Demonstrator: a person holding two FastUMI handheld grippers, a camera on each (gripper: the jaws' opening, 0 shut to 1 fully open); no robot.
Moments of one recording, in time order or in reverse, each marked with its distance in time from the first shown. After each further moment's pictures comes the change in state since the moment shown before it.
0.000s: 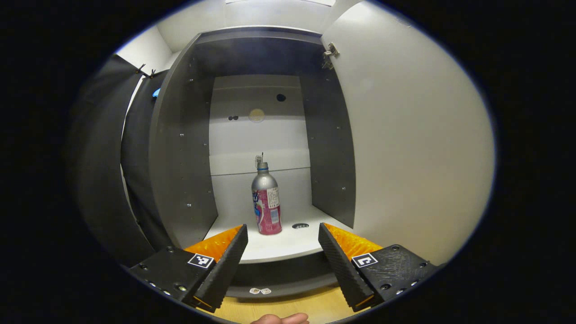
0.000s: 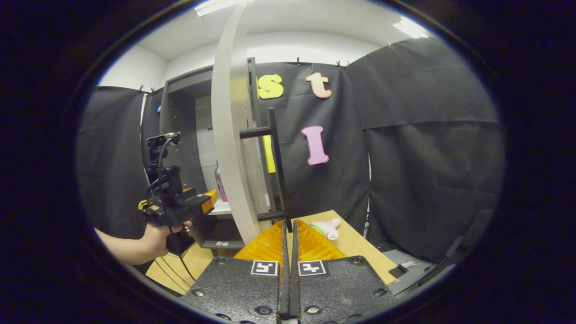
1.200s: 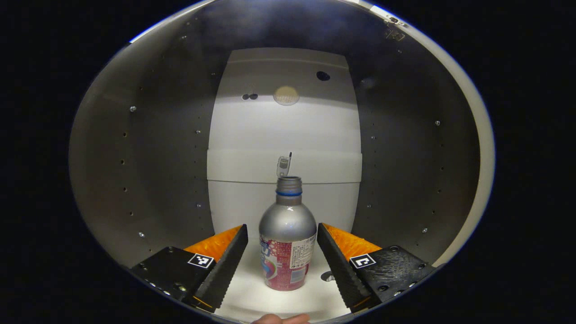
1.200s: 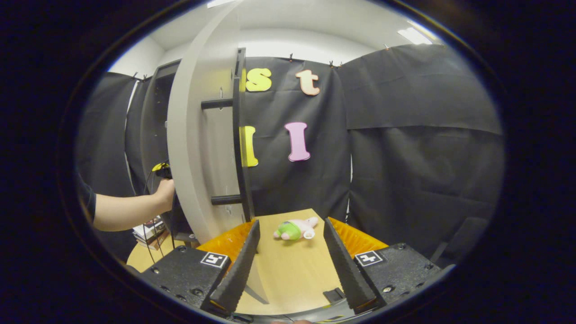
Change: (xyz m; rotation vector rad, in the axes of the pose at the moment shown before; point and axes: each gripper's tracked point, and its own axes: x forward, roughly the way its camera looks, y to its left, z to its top) left arm 0.179 0.053 0.002 -0.077 0.017 0.167; right arm 0.020 -0.043 -0.018 -0.059 0.019 -0.110
